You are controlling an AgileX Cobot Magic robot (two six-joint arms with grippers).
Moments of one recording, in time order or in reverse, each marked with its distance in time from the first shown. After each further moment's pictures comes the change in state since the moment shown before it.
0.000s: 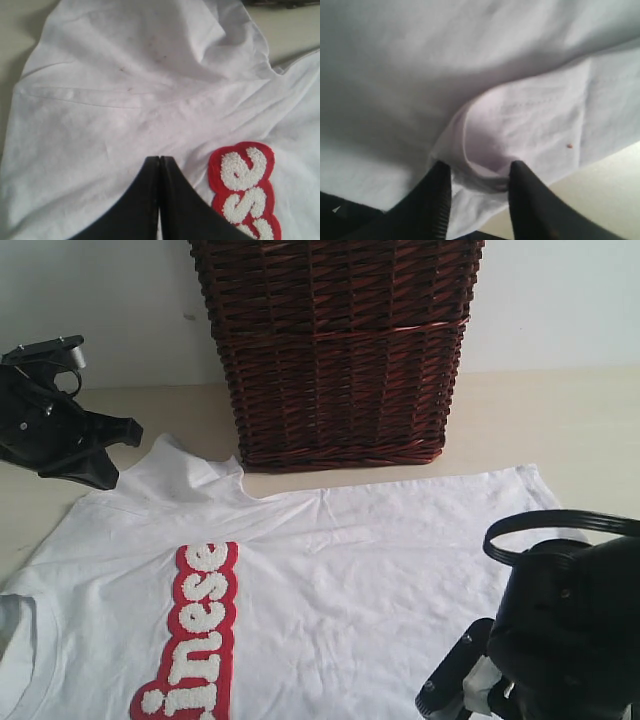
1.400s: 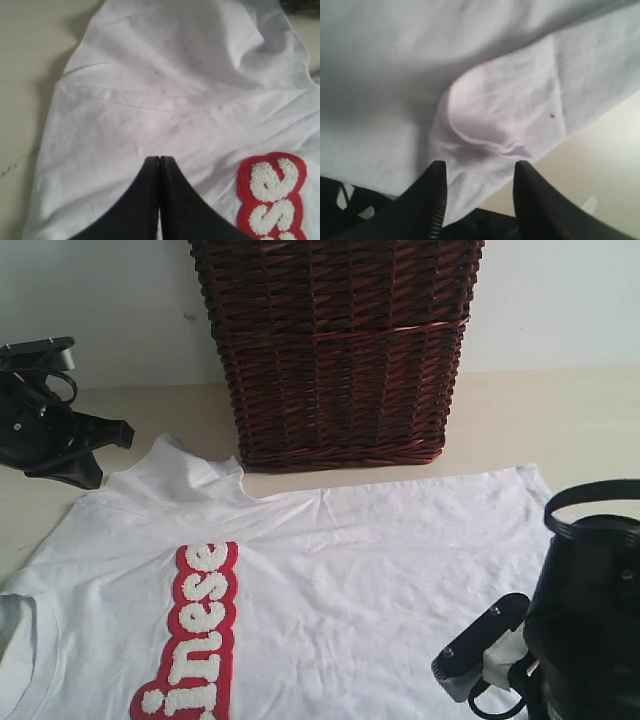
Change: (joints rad) left arm 0.000 0.000 0.000 0.127 -0.022 -0.127; right arm 0.000 -0.118 0.000 0.013 0.061 0.136
